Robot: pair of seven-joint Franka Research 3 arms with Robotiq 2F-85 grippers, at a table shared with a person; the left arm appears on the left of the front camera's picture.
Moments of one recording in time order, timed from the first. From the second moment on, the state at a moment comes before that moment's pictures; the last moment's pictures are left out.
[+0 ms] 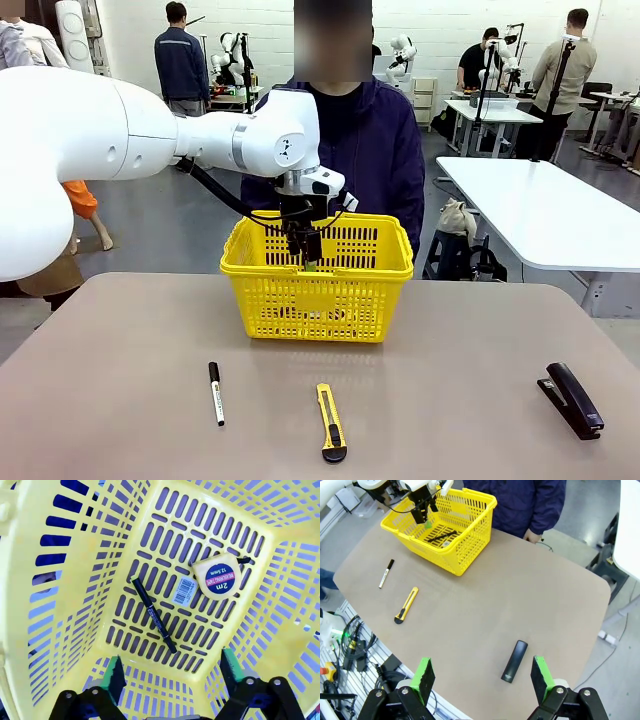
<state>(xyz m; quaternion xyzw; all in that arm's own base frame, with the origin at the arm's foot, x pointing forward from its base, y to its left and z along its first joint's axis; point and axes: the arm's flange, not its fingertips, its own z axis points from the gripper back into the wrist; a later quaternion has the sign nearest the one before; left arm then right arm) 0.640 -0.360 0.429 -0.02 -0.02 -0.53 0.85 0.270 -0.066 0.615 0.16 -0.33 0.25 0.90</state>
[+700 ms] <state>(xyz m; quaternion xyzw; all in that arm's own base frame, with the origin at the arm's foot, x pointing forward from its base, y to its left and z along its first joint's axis) 0.594 -0.302 0.548 0.01 -0.06 -0.50 0.87 0.270 -0.066 0.615 0.16 -0.33 0.25 0.90</state>
